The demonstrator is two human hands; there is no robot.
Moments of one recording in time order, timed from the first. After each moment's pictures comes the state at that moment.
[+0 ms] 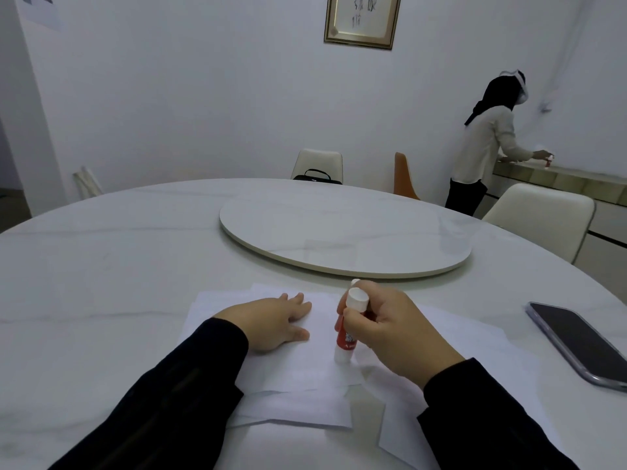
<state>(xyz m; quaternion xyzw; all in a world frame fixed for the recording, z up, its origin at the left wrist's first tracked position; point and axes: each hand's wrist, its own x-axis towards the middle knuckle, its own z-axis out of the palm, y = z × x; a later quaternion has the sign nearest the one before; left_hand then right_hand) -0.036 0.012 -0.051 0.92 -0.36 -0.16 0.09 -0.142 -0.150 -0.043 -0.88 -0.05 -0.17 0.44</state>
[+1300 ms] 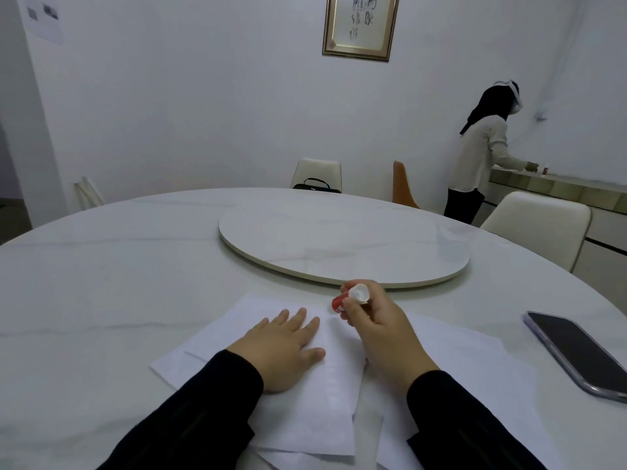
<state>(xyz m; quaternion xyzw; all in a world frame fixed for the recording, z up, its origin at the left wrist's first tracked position) -0.052 0.004 -0.075 0.93 -0.34 -0.11 0.04 -0.114 -0.156 -0.071 -0.81 0.01 -0.24 0.54</state>
